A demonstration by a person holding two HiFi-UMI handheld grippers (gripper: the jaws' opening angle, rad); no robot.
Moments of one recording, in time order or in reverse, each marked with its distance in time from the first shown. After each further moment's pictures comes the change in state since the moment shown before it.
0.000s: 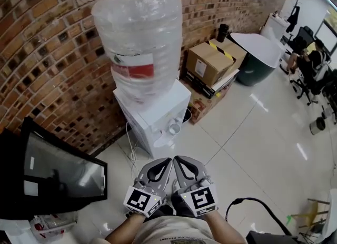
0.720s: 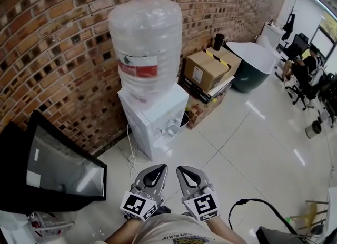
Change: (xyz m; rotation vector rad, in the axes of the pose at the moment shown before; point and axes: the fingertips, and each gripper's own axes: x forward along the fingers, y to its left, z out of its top) left arm -0.060 -0.030 0.013 -0.006 -0.032 0.009; right arm -0.063 0.039 -0.006 -0.005 0.038 0.002
